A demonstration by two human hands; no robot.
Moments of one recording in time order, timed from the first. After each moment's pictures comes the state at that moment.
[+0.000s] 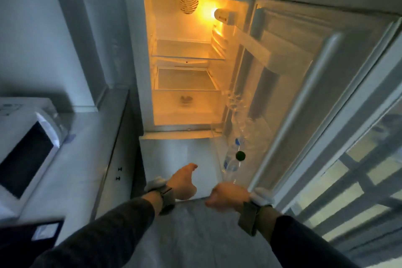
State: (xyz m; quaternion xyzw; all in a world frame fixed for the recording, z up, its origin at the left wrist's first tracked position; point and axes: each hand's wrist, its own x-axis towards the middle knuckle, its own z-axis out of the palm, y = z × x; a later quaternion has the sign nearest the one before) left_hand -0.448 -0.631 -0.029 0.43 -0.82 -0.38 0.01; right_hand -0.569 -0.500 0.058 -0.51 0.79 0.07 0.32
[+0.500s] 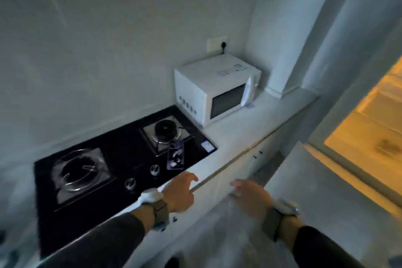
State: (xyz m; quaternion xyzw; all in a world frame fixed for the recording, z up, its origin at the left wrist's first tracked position) left_hand -0.157 -0.442 -0.039 0.76 -0.55 -0.31 0.13; right_hand -0.379 -0.549 0.001 -0.79 0.51 0.10 0.32
